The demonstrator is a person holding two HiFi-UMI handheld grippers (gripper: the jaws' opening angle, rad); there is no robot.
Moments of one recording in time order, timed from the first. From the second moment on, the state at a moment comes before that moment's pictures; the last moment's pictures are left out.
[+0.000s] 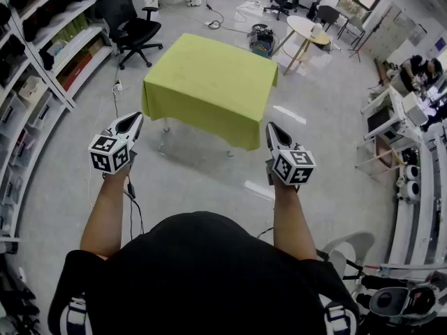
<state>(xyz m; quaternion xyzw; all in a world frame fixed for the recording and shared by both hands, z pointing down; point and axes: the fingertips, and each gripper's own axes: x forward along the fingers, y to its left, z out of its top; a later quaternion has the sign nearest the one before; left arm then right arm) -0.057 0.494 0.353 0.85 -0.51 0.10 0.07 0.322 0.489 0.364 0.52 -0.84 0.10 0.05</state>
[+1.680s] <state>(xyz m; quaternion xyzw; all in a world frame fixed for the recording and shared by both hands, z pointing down) -0.187 0.197 0.412 0.87 -0.48 0.09 0.13 0.185 0.212 0.418 0.54 -0.83 0.14 0.06</state>
